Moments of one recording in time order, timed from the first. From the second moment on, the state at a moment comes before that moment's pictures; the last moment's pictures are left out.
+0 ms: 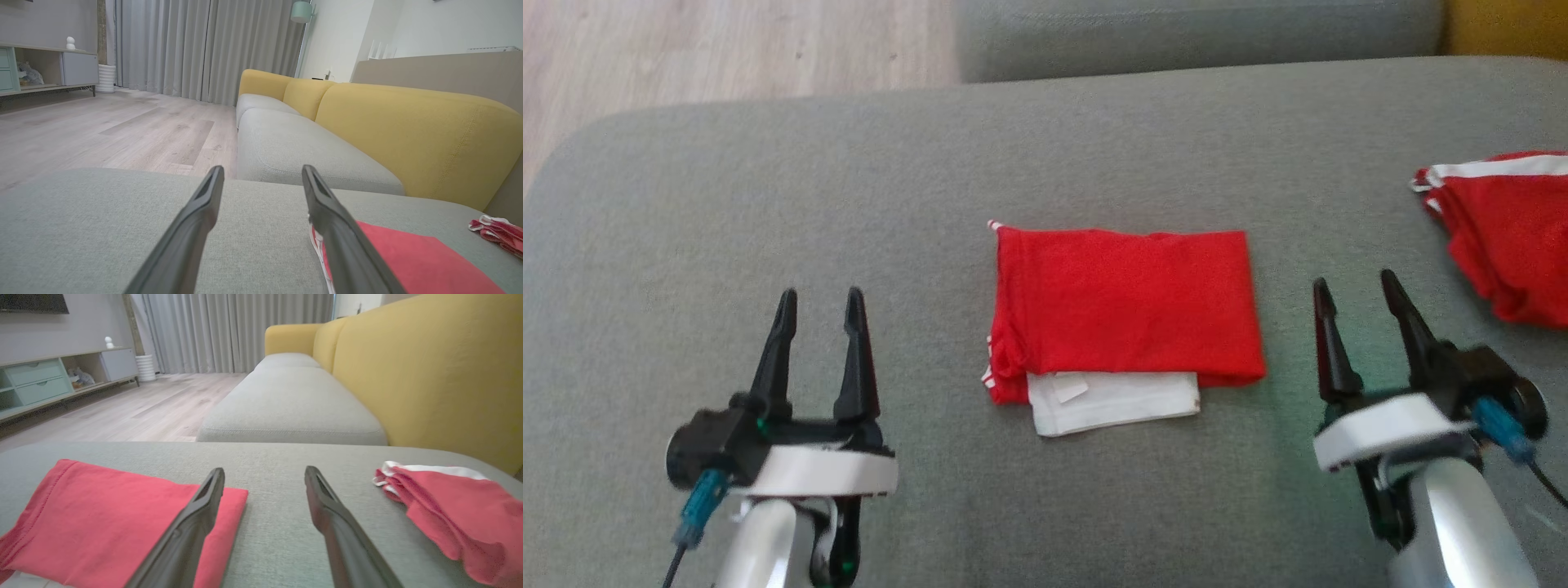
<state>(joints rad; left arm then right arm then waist) -0.14 0.05 -0.15 0.21 -0.28 -0.07 -0.25 -0.15 -0.05 0.00 0.30 0.03 0.13 -0.21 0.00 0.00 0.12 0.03</state>
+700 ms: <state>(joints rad) -0.20 0.05 -0.20 0.21 -0.29 -0.06 -0.25 -0.37 -0.05 0.04 0.71 0.14 0.13 -0.06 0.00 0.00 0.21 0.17</state>
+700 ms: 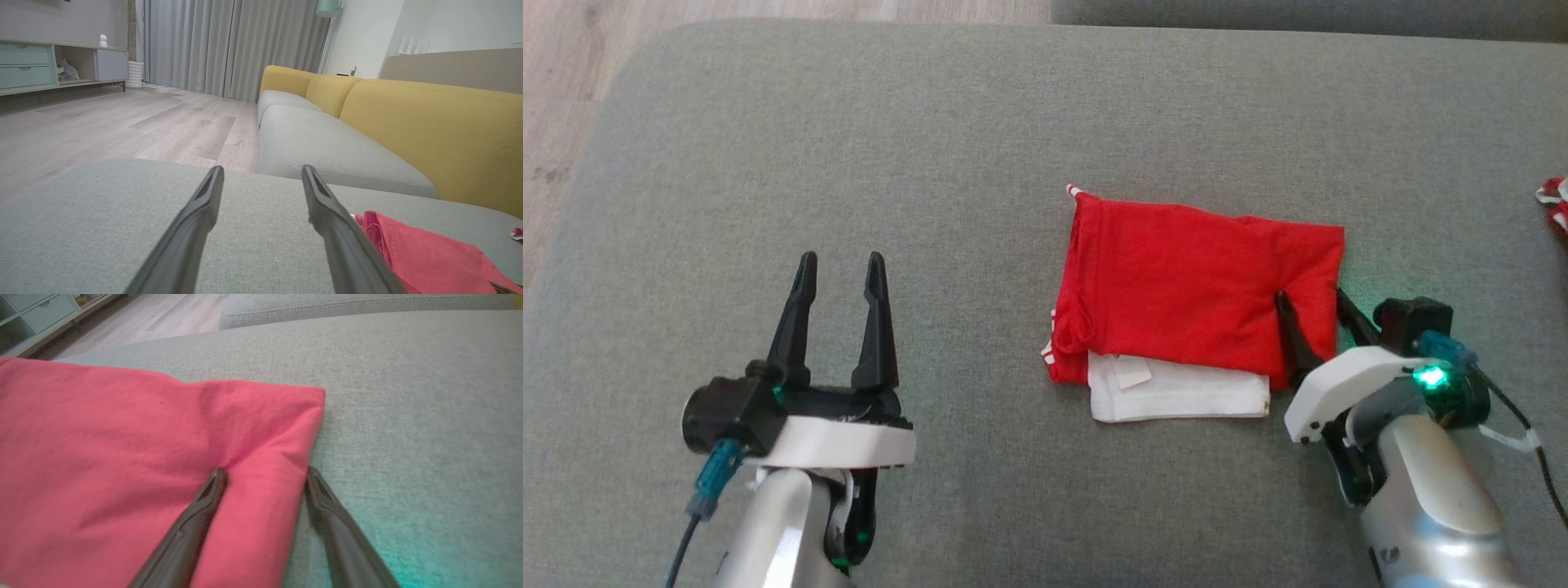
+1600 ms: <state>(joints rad) -0.18 0.05 -0.23 0.19 -0.29 -0.06 -0.25 -0.42 -0.27 0.11 0.54 -0.15 0.13 -0.08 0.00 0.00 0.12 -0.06</state>
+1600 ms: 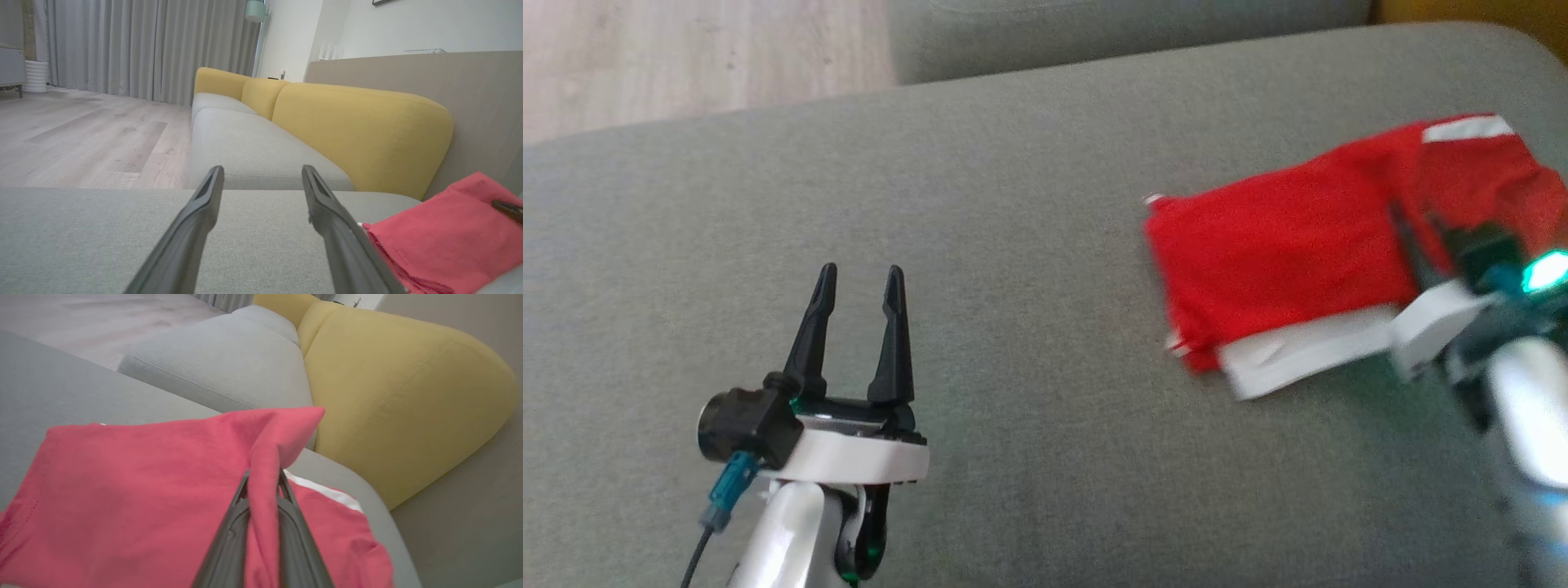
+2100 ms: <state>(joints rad) -0.27 0.05 -0.23 0.20 -0.27 -0.08 -0.25 -0.67 -0.56 0.09 0.65 -0.10 0.13 0.01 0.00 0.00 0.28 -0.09</state>
